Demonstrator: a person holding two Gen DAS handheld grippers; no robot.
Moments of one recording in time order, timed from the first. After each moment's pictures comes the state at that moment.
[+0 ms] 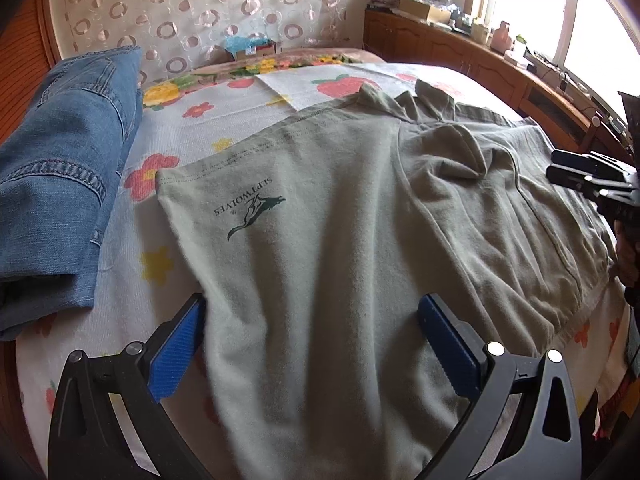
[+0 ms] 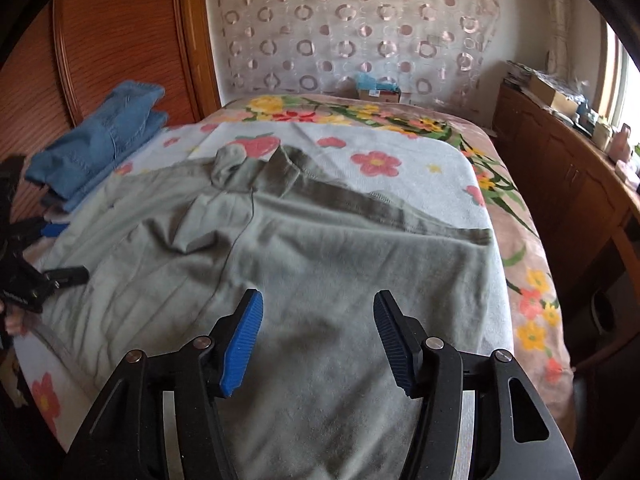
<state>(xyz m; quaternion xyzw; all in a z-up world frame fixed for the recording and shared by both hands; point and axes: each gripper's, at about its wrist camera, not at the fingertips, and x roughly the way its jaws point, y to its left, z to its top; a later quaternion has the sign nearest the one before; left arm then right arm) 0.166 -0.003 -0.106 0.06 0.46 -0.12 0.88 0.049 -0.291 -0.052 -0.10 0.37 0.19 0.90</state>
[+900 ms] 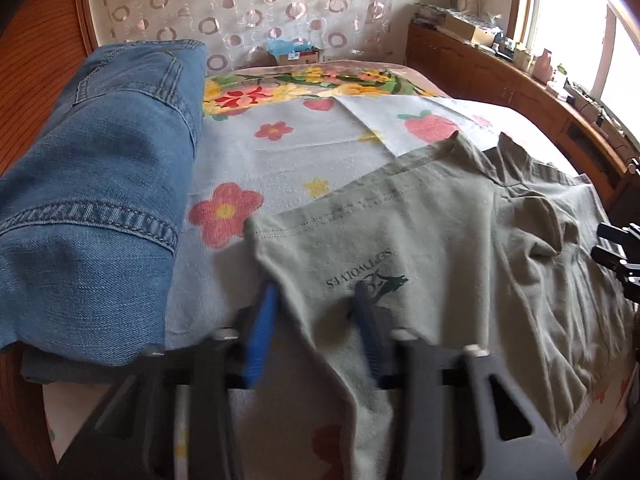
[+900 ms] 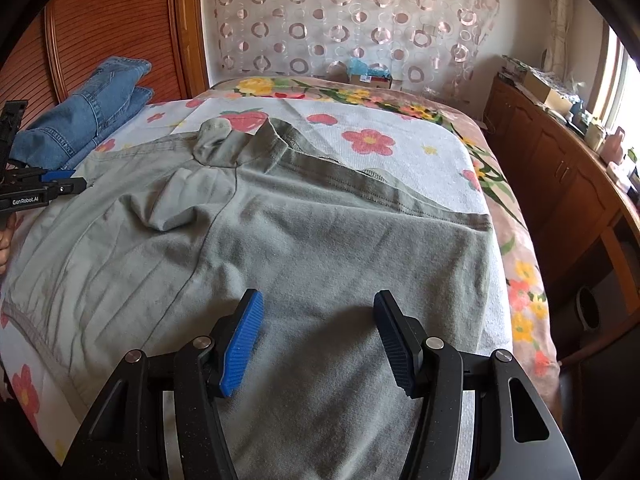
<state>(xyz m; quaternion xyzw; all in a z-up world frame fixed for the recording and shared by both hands) 0.213 0.045 -0.098 0.03 0.45 -0.06 0.89 0.056 -0.286 -0.047 -0.12 0.40 0.17 0.89</state>
